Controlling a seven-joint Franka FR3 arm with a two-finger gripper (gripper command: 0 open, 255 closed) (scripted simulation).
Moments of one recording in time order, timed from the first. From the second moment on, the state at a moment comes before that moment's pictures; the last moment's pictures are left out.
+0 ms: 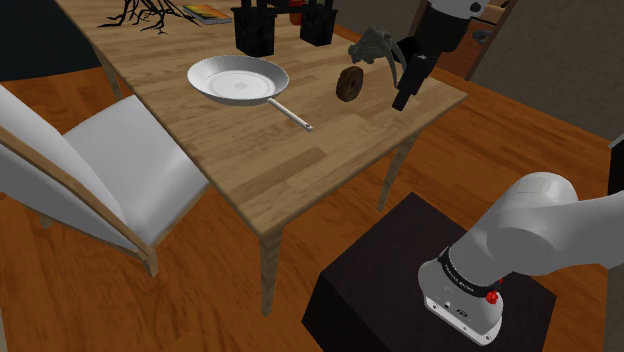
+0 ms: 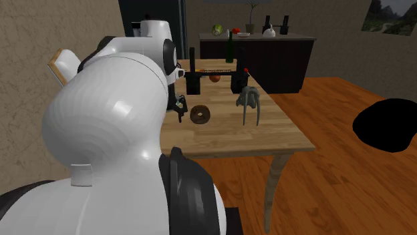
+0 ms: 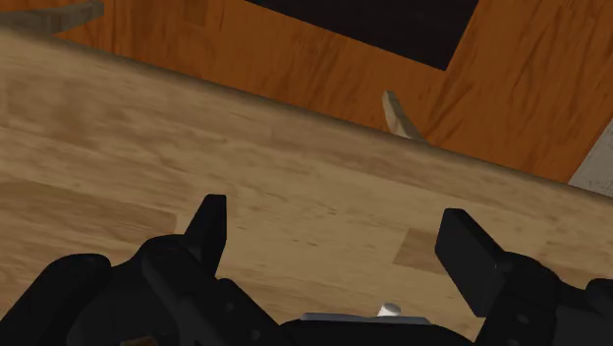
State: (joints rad) arm 0.02 -0.81 0.06 -2.38 0.06 1.63 -0.16
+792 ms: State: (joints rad) arm 0.13 -0.48 -0.19 -2.16 -0.14 1.66 -0.87
